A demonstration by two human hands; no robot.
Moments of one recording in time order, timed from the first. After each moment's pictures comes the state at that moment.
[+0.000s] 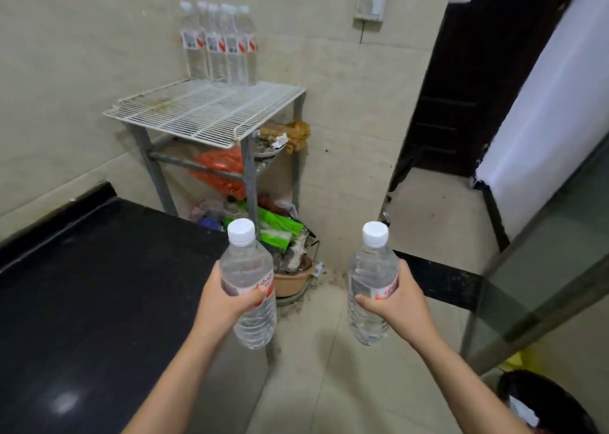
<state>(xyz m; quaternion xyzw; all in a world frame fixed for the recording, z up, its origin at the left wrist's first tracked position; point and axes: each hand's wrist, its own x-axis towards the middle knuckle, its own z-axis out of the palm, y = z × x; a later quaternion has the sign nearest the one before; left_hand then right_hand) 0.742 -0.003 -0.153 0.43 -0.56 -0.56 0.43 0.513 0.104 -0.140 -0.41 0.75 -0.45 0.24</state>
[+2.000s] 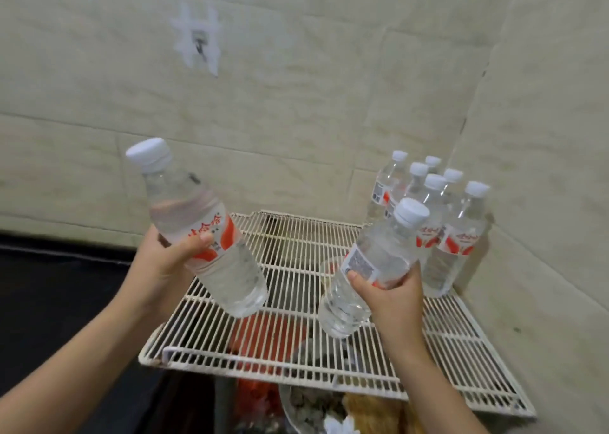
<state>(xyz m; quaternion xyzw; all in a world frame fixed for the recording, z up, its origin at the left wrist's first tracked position) 0.578 -0.399 0.015 0.45 -0.39 -0.15 0.79 0.398 -0.588 -0.009 -0.69 0.29 -0.47 0.47</state>
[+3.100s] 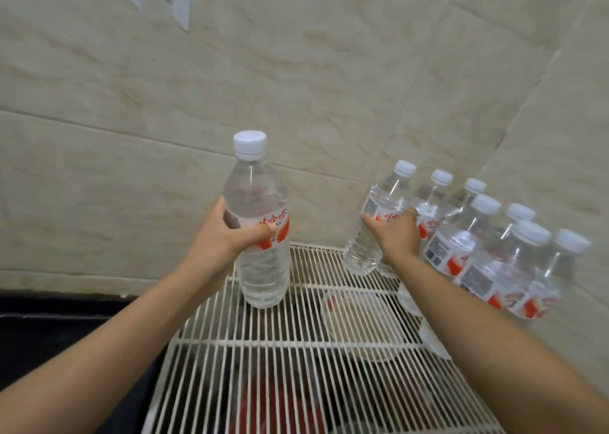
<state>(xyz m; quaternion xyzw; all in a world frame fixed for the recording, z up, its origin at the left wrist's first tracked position) 0.746 -0.549 0.002 0.50 -0.38 -0.26 0.73 0.597 -0.774 0.014 -0.70 0.56 -0.39 0.21</state>
